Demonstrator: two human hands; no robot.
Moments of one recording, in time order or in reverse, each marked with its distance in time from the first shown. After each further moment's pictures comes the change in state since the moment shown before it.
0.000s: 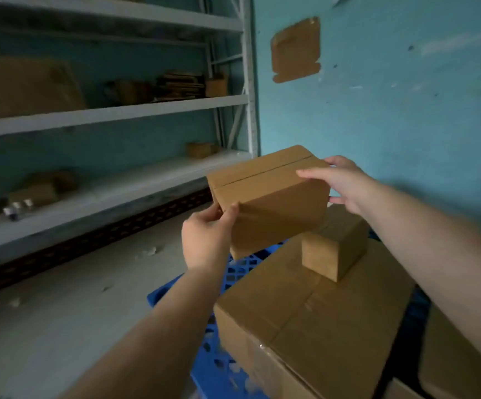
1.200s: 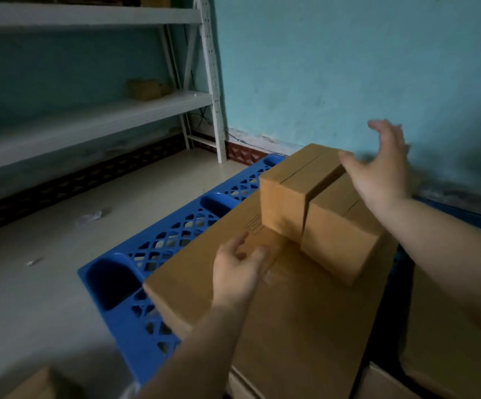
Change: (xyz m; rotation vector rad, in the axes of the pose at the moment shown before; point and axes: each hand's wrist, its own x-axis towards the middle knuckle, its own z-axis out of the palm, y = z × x) left_hand -0.035 -0.167 0.137 0.058 -0.408 -0.333; right_hand 0.073 0.168 -0.090 -0.585 0.548 -0.374
